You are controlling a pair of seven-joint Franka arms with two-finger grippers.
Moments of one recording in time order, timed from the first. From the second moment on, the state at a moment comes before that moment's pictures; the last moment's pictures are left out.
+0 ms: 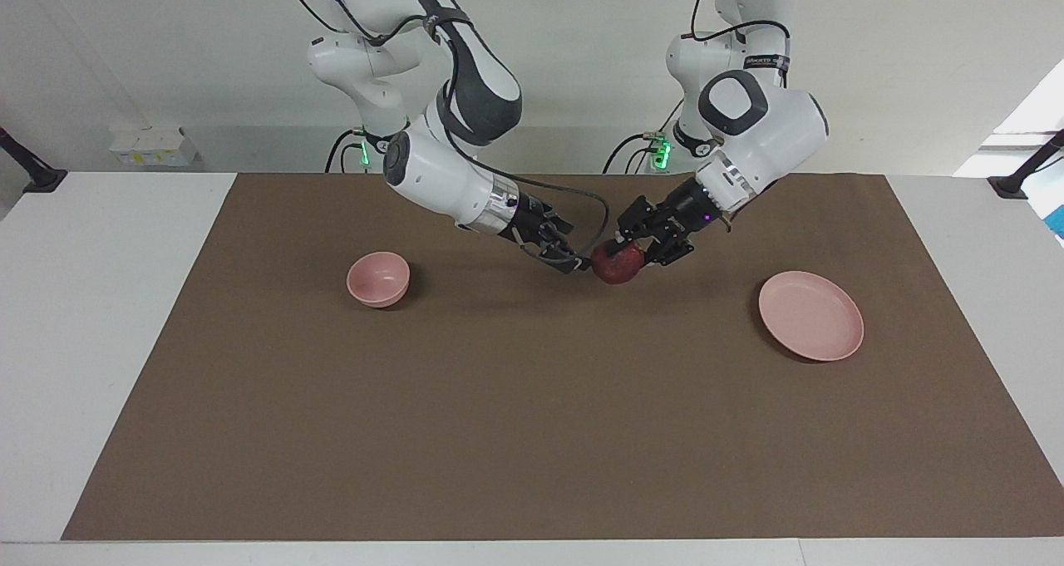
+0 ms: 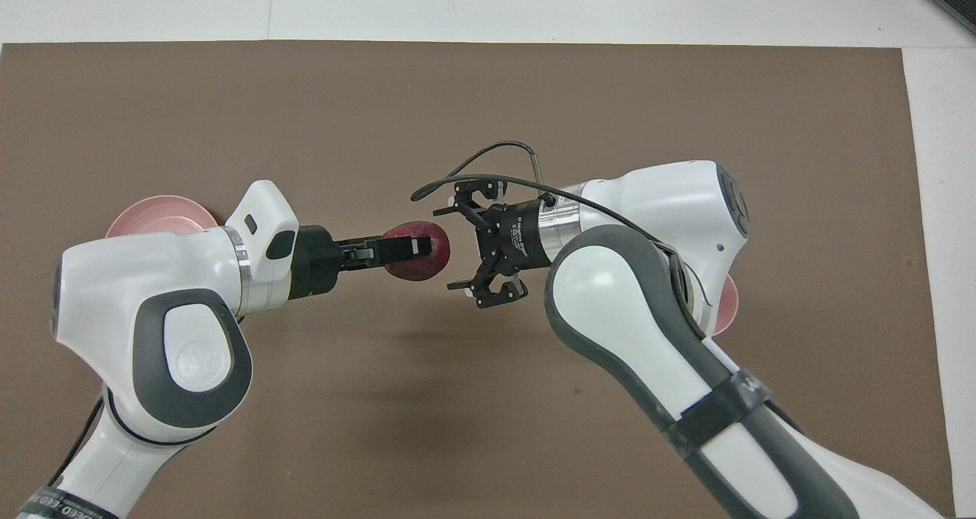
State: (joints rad) left arm -0.20 -0.07 -0.23 -2.19 -1.10 2.39 0.35; right arm 0.35 0.25 0.15 -1.83 1.00 2.26 1.22
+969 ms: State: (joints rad) left arm -0.21 -0.08 -0.23 -2.19 -1.14 2.41 0.35; right arm 0.39 0.25 0.15 -1.83 1.00 2.30 1.24
